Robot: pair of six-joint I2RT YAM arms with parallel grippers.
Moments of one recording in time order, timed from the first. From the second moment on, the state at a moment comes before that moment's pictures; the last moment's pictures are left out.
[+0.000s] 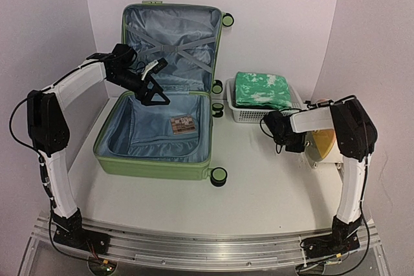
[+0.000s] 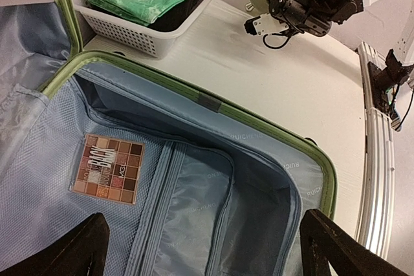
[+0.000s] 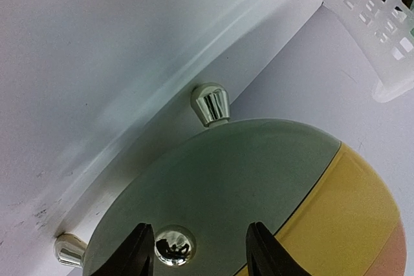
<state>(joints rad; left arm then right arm) -0.31 1.95 1.93 -0.89 0.79 0.56 0.40 2.06 1.30 -0.61 1.04 -0.80</state>
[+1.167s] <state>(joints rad) -0.31 1.95 1.94 -0.89 0.78 0.56 0.34 2.01 1.16 -0.40 0.97 -1.00</state>
